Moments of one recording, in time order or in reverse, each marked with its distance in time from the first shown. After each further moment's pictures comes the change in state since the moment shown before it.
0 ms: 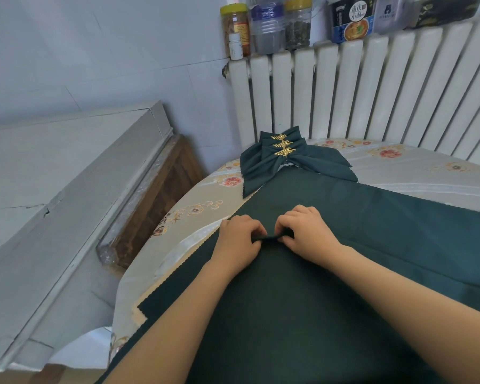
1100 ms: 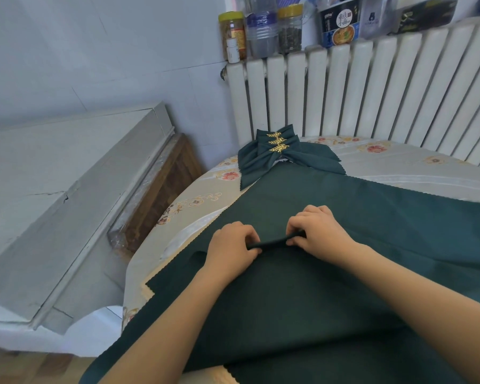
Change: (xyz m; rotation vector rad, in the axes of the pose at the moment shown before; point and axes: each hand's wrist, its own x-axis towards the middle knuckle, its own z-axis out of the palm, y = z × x) left_hand -0.053 0.028 -0.018 0.059 -0.064 -0.112; right_hand -0.048 -0.006 -0.031 -0.045 -0.062 0.034
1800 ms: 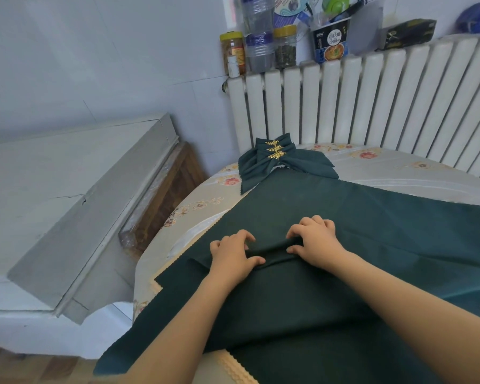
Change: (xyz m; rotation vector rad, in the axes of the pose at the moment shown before) left_hand -0.025 0.011 0.003 -0.086 -0.035 -0.189; right_hand -0.020 -0.012 0.005 -0.043 -0.075 0.223
